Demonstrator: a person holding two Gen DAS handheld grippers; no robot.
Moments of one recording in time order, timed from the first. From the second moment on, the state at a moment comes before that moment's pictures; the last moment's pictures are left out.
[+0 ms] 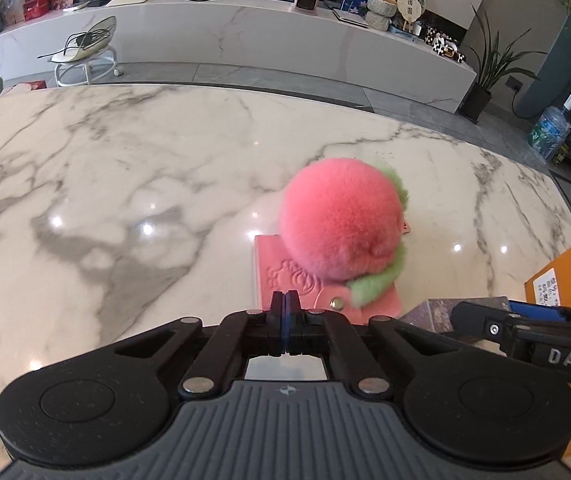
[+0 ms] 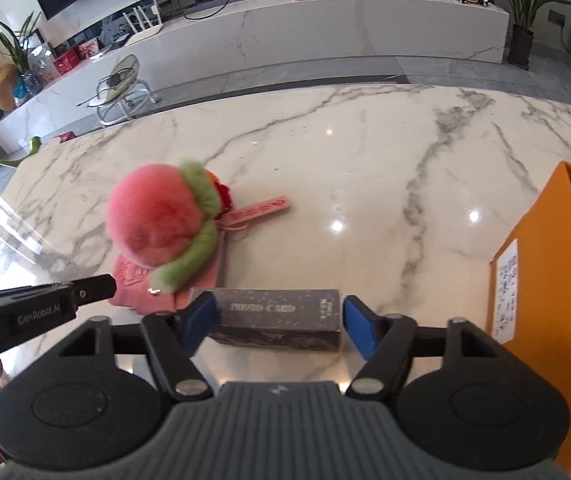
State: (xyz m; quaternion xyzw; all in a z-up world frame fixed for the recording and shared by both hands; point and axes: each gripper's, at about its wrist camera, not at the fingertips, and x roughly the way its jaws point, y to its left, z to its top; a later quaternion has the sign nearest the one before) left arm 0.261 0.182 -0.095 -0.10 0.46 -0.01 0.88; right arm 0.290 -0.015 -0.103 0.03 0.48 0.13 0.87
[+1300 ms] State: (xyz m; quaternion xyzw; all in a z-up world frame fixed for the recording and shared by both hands) left arm 0.318 0.196 -0.093 -0.12 0.42 -0.02 0.90; right arm 0.380 0.041 -0.087 -0.05 0.44 0.18 0.88
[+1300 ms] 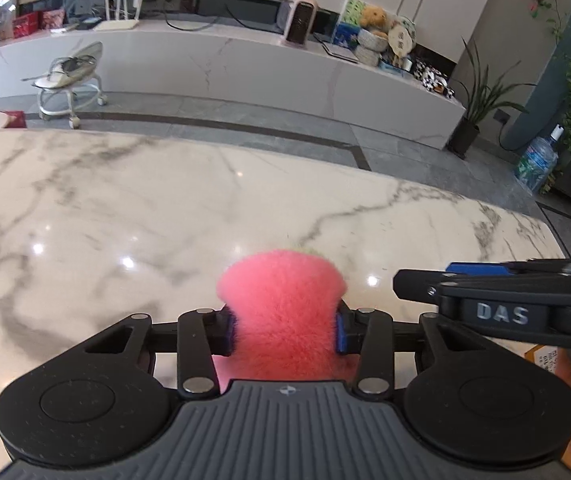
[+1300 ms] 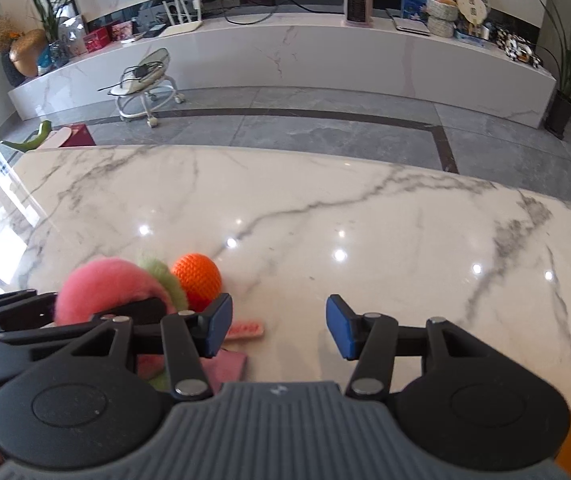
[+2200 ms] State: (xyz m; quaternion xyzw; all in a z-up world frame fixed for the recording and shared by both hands) left arm 0.270 0.258 -0.114 -0.16 0.43 0.05 0.89; right arm 0.385 0.116 -0.132 -0.09 0.44 0.22 0.87
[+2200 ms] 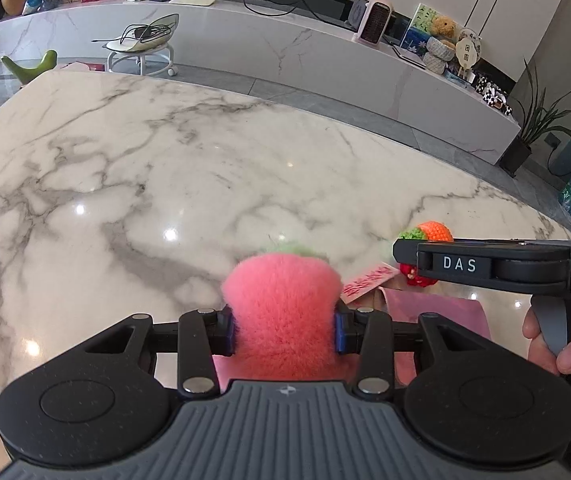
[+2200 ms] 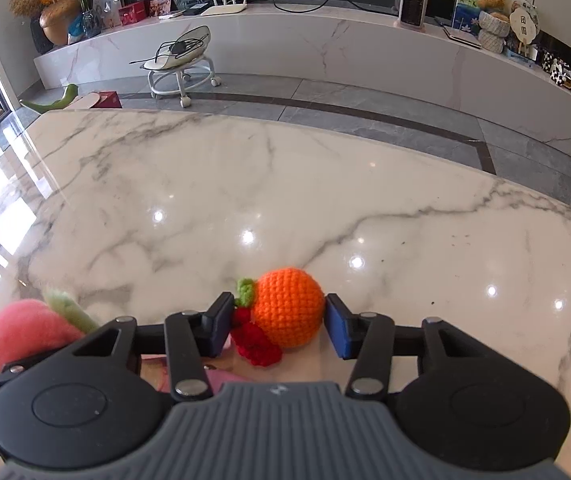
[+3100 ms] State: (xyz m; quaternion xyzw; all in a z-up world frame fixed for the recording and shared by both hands) left arm 0.140 0.172 -0.005 -0.12 0.36 0.00 0.92; right arm 0.193 0.009 -0.006 -0.03 0.36 0.21 0.91
